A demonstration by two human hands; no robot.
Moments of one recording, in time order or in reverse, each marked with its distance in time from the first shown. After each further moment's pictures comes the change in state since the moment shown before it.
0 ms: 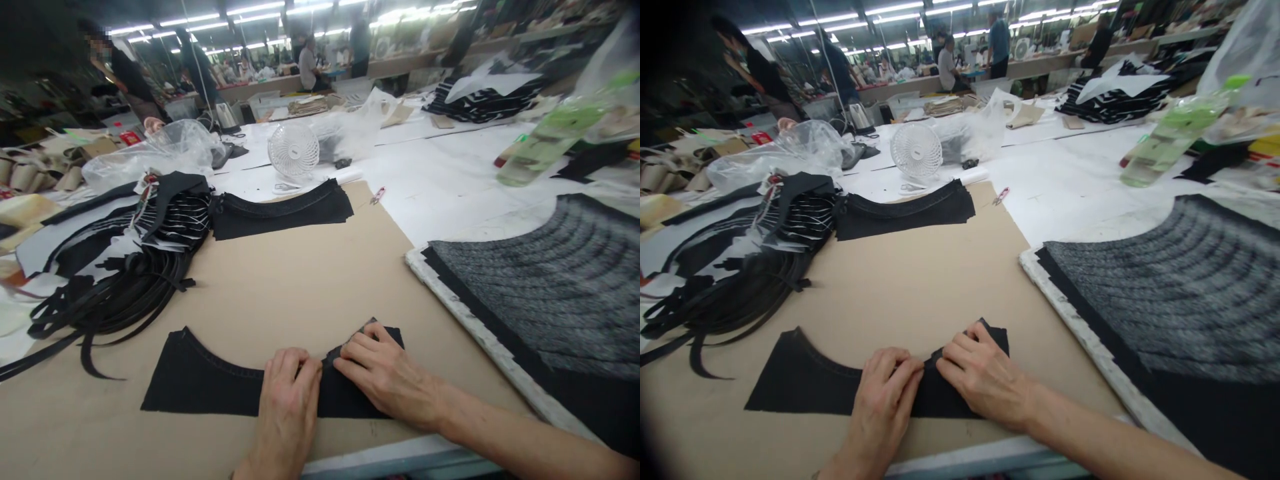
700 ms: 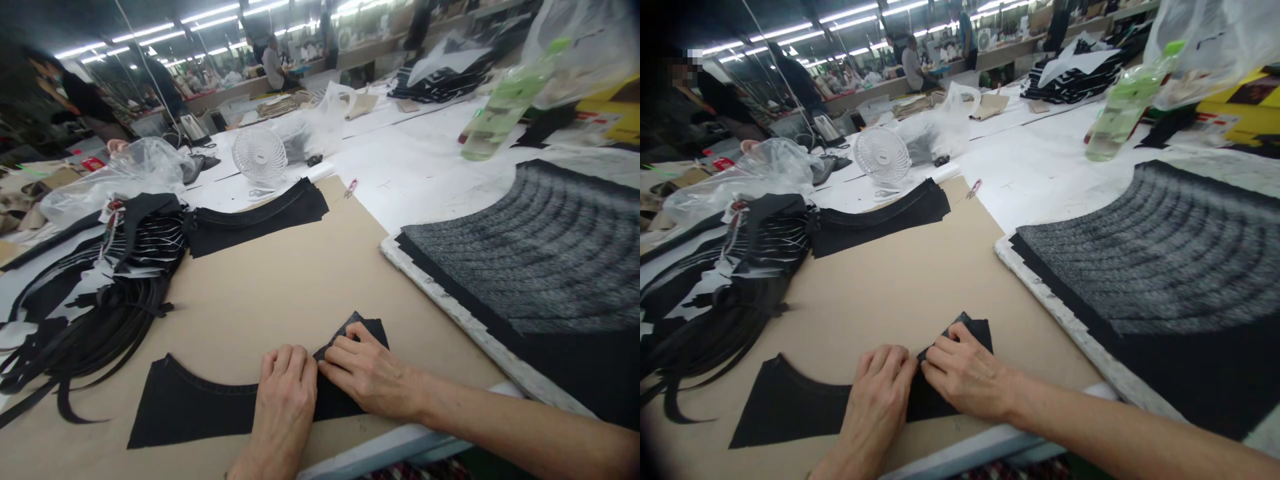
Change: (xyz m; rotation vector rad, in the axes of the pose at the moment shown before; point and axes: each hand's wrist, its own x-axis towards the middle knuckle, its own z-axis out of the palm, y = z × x) left_hand 0.029 0.014 0.000 0.415 -0.169 0.304; right_hand -0.006 -0.003 -0.001 -0.078 0.080 -0.016
